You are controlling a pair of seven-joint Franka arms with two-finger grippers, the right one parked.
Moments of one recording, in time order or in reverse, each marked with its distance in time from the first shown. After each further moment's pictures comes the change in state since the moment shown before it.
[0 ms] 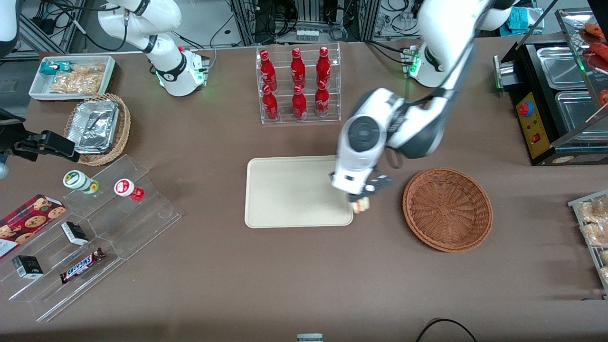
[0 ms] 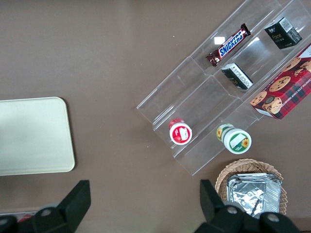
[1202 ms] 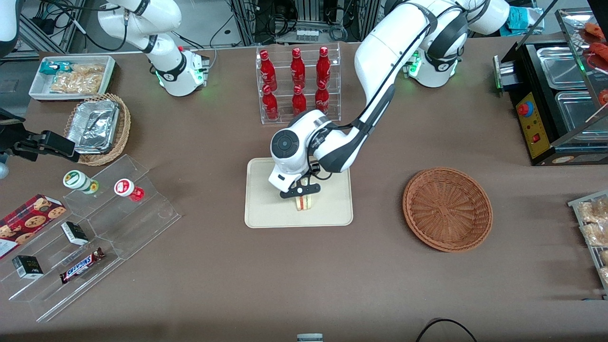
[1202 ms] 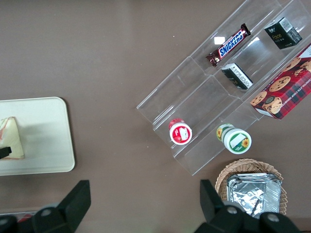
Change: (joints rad) arm -0.163 0.322 0.004 0.277 0.038 0.064 0.060
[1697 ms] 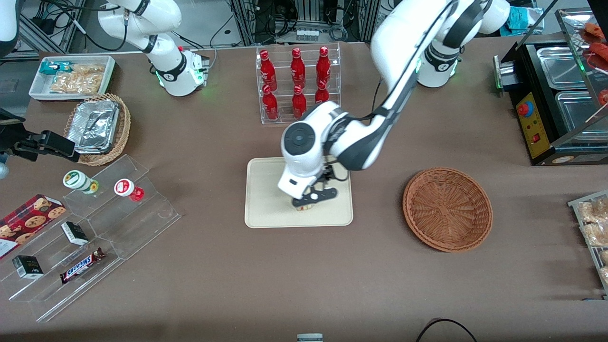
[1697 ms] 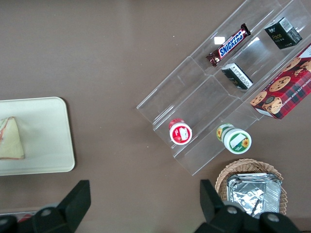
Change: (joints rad) arm 0.087 -0.158 0.060 0.050 0.007 -0.182 0.065
